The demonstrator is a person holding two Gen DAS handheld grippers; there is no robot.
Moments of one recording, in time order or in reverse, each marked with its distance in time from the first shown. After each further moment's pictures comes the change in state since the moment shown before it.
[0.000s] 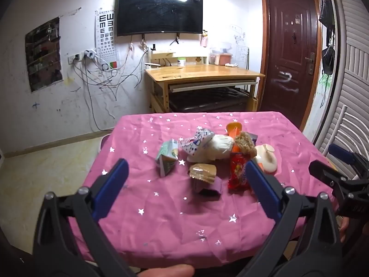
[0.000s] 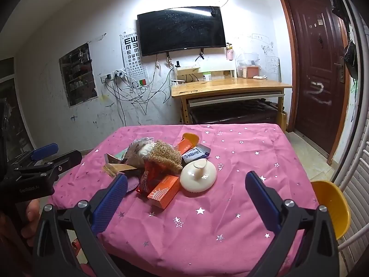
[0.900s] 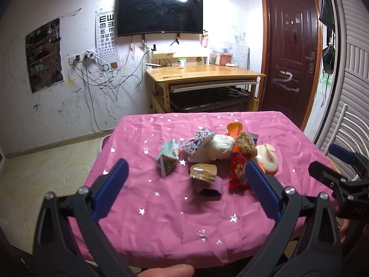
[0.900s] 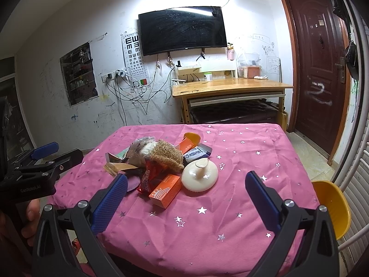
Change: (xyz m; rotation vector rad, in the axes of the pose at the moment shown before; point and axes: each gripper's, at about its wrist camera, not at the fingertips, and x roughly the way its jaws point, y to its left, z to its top) left arm 0.000 0.000 0.000 0.004 0.001 0.002; right arm -0.002 0.001 -0.001 -0.002 0.000 0.000
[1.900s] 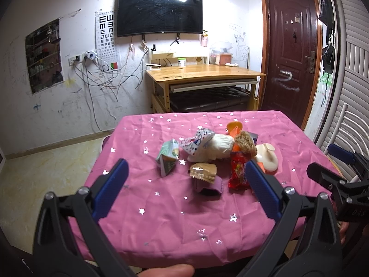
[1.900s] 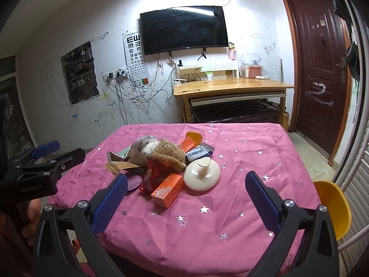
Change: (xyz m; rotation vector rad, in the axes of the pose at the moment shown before) left arm 0.000 0.000 0.000 0.003 0.000 0.002; right arm 0.002 0.004 -0.002 -0.003 0.002 0.000
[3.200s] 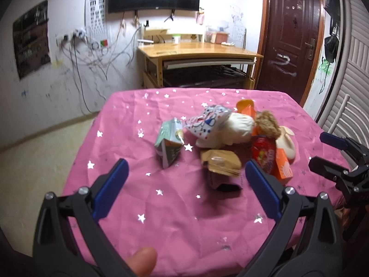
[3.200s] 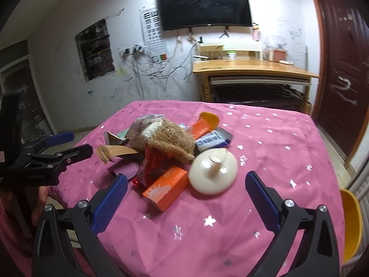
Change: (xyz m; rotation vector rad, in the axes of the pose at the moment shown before) left arm 0.067 0.040 -0.007 -0.023 0.157 -0.076; right arm 0.069 -0.010 0.008 -0.085 0.156 0.150
